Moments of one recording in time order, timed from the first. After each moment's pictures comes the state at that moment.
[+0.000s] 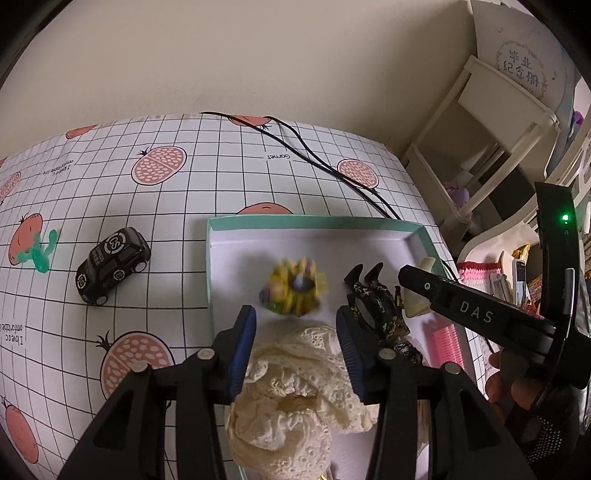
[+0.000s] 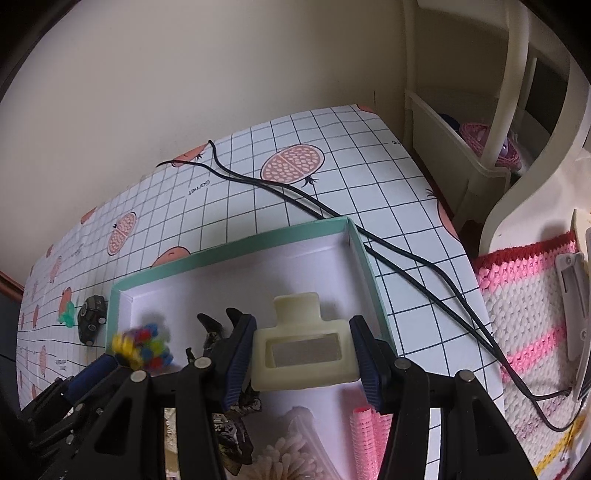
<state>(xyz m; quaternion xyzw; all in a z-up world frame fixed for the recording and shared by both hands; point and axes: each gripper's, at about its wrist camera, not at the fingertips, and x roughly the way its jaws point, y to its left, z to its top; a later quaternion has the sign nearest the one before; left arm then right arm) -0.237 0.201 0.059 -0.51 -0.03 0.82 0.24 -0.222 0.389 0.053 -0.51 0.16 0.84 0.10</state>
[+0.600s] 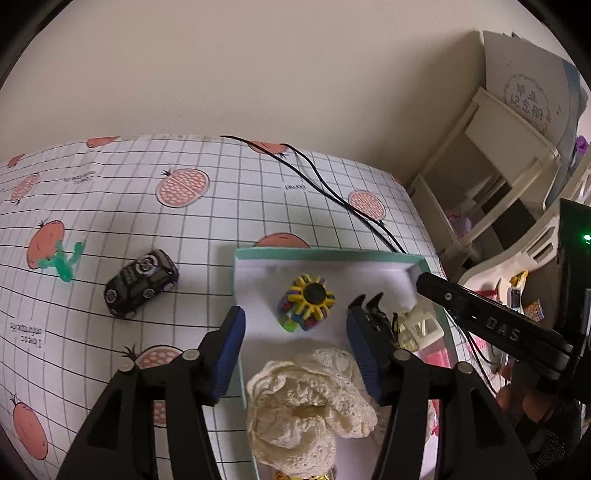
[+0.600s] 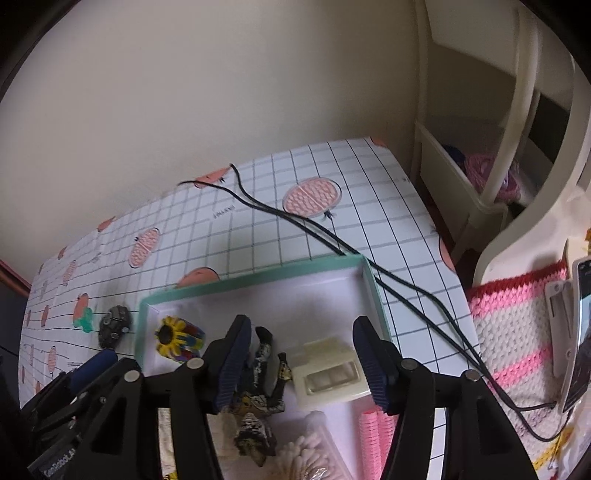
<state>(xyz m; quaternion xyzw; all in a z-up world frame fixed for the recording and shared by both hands) -0.243 0.182 0.082 -0.49 -0.06 0.84 0.22 -0.224 0.380 0.091 -0.48 0.14 0.86 0.08</state>
